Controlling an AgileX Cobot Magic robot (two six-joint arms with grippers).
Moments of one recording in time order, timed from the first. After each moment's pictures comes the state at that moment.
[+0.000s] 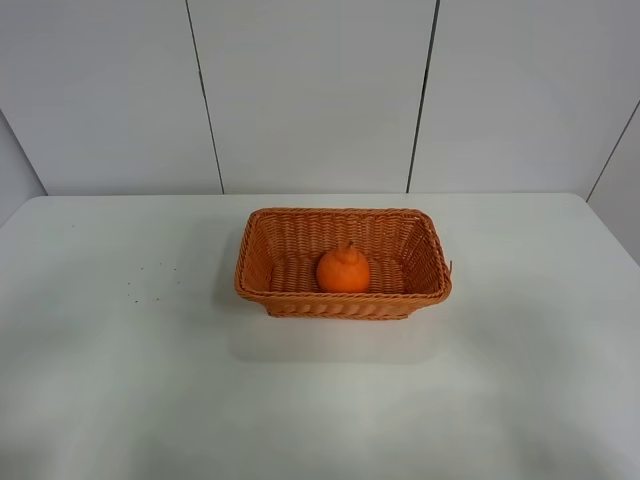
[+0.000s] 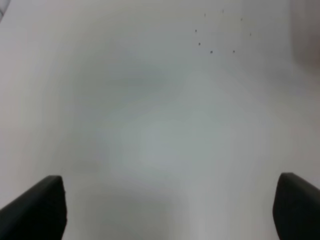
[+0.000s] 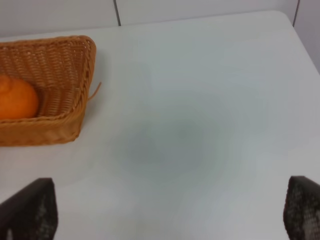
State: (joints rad) left arm 0.09 0.19 -0.56 0.10 1.04 -0.06; right arm 0.02 0.01 -0.50 0.01 1.02 0.06
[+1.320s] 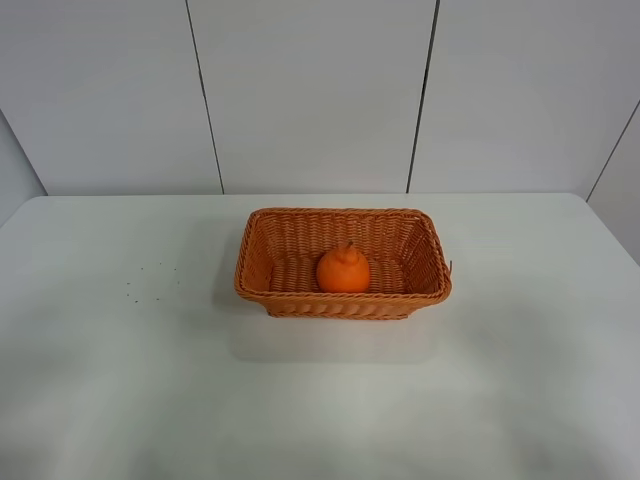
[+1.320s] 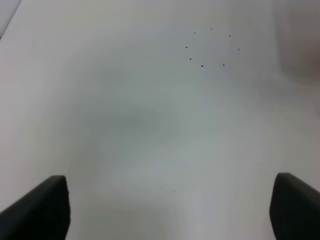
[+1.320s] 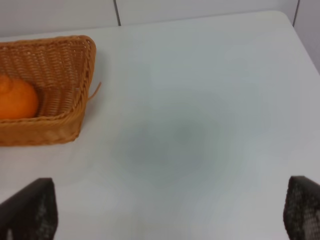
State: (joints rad) left arm 0.09 0.00 -0.49 0.08 1.05 -0.01; right arm 0.02 0.01 -0.50 0.01 1.02 0.06
